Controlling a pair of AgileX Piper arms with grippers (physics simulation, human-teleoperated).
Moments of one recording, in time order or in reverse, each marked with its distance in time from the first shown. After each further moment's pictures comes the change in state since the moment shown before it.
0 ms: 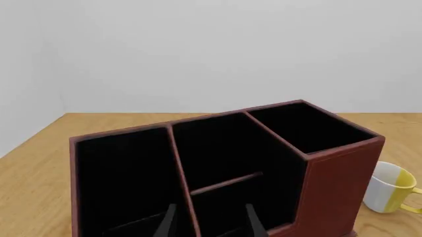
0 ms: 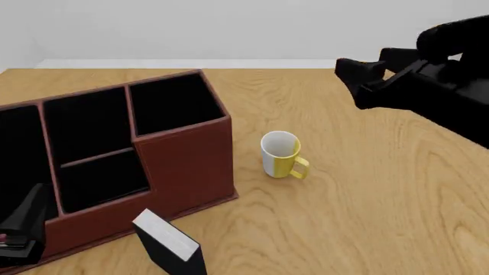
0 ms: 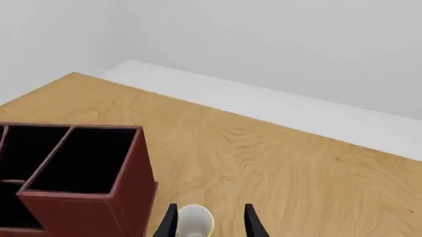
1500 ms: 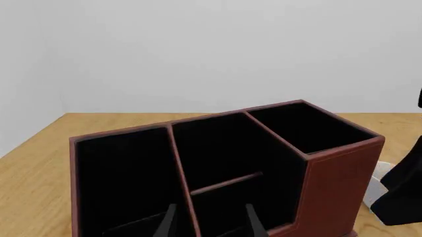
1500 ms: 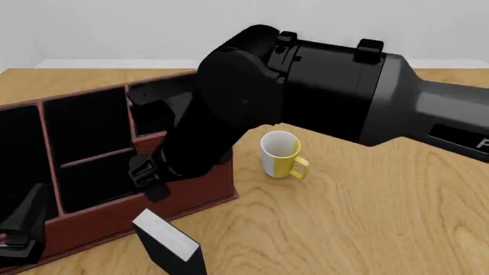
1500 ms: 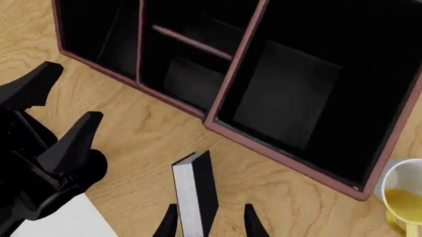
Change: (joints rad) left arm 0.000 0.000 0.000 0.000 0.000; right arm 0.663 0.766 -0.849 0.969 0.315
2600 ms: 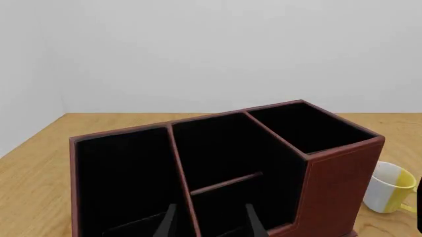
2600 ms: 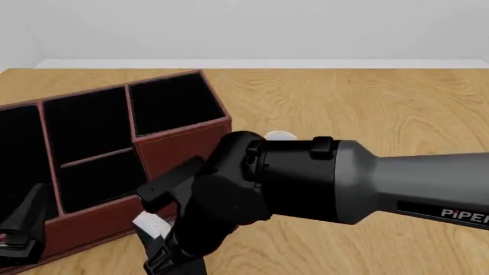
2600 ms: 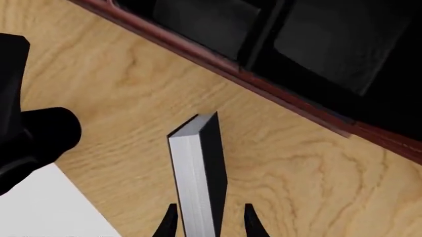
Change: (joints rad) left arm 0.000 0.000 0.000 0.000 0.000; right arm 0.100 0.015 0.292 -0.128 0.057
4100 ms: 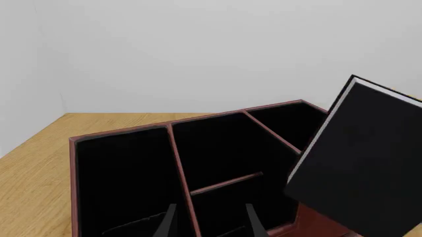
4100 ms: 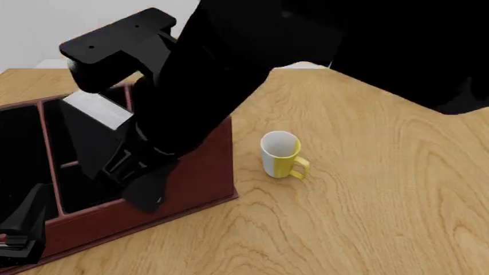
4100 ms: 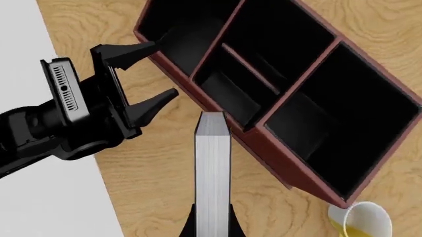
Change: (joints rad) left arm 0.000 0.000 0.000 0.000 0.000; right arm -0.019 -0.076 -0.487 0.289 -0.347
